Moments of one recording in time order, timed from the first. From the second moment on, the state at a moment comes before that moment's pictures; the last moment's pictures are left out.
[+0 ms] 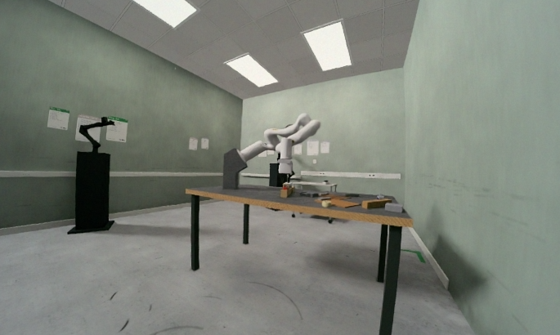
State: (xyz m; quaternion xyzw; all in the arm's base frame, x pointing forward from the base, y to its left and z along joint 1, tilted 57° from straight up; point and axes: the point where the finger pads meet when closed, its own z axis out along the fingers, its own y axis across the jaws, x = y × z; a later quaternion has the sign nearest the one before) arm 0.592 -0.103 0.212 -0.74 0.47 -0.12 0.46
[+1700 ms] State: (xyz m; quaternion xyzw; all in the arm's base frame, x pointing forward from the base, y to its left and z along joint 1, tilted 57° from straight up) arm 0.625 -0.074 0.184 -0.74 0.47 -0.12 0.46
